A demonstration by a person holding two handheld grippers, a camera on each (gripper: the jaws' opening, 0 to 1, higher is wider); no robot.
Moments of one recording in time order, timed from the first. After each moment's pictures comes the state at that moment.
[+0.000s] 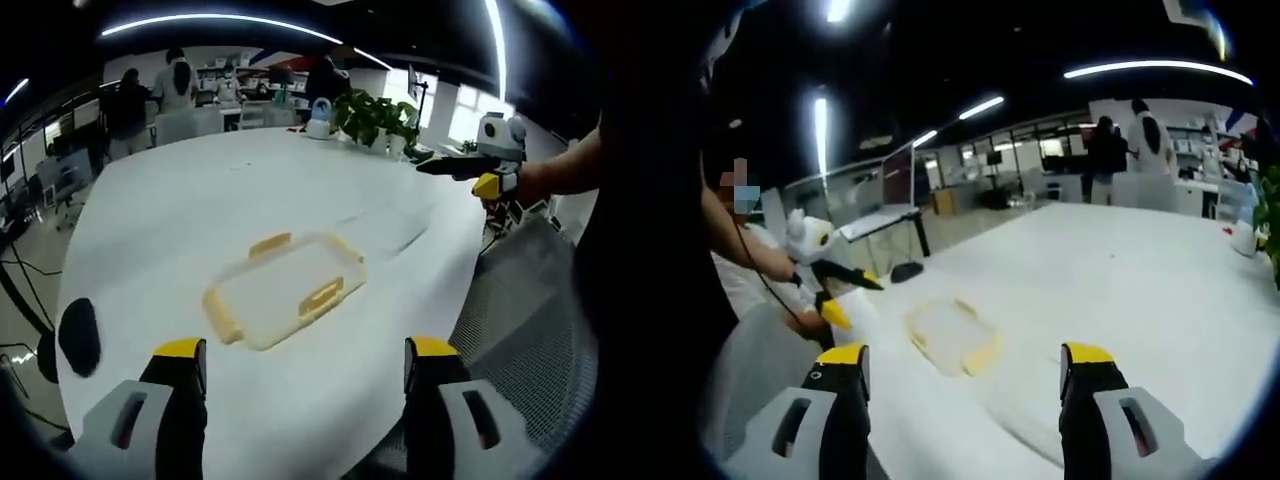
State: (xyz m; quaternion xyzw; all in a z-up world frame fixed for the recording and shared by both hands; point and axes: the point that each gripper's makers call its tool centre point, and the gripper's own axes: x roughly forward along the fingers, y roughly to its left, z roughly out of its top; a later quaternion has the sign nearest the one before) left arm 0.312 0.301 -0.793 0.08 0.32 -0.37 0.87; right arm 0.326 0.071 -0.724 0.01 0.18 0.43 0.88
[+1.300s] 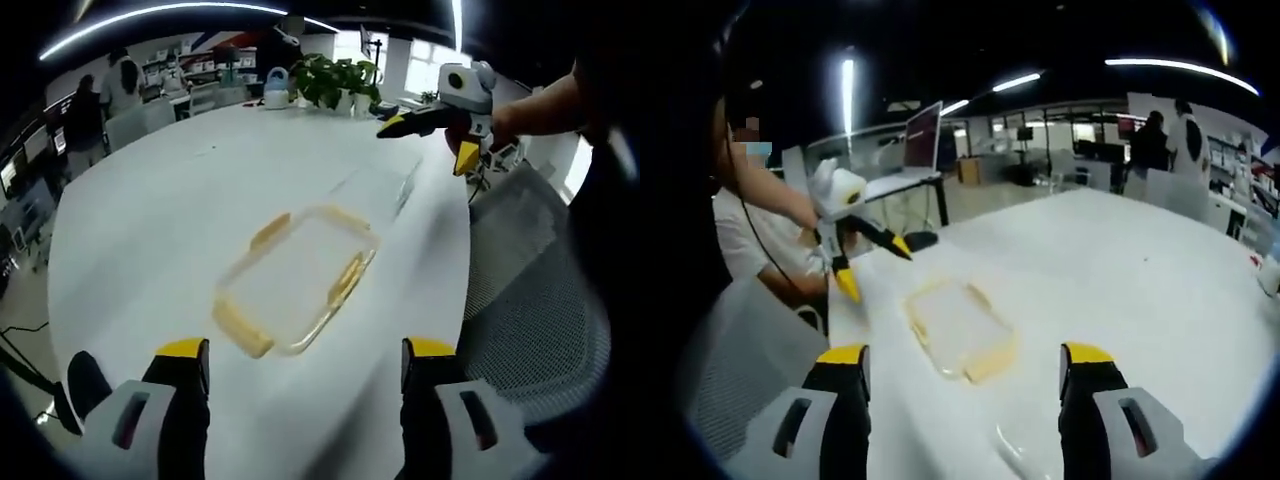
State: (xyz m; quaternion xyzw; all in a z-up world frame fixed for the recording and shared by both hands) left arm 0.343 0.311 -0.813 0.17 0.36 -0.45 0.80; right arm 0.347 0.112 -0.754 -0.07 0.22 0.48 0.85
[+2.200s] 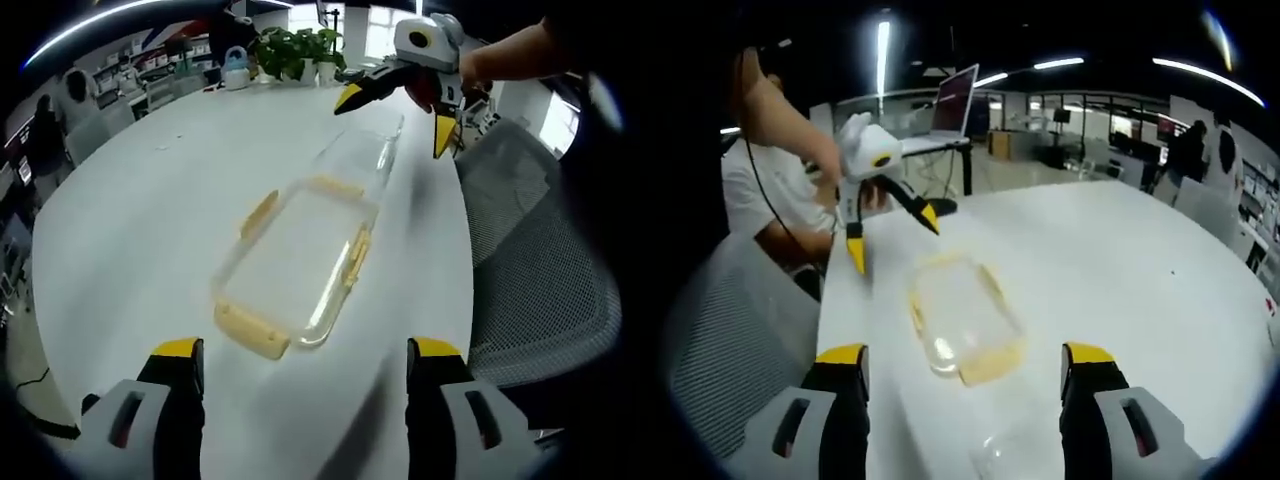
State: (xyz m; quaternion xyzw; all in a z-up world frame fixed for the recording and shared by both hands) left arm 0.356 0.316 -0.833 0.24 0.37 -0.50 0.74; right arm 0.360 0.134 -0.776 -0.14 0.24 0.53 0.80
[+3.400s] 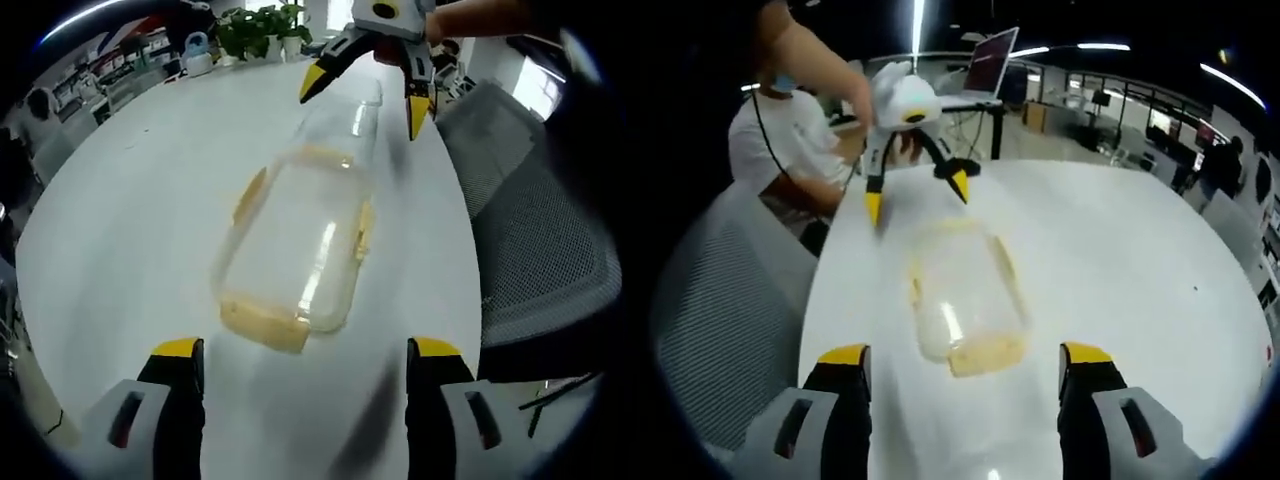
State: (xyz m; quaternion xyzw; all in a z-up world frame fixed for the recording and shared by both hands) left arm 0.368 0.325 -0.847 0.32 0.39 -0.55 0.67; right arm 0.366 0.144 -0.807 -0.24 0.29 0.57 0.73
